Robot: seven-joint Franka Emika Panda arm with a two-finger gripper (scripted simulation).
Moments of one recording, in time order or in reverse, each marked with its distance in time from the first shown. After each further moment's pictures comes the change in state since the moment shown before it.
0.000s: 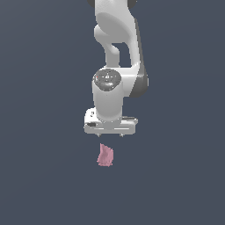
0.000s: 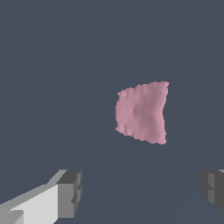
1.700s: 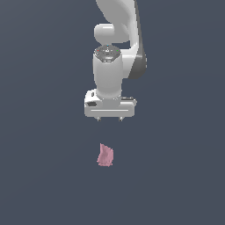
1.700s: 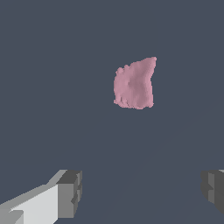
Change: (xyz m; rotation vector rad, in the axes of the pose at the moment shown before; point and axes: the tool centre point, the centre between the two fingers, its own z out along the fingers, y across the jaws) arm -0.058 0.004 -0.037 -0.009 0.016 -0.027
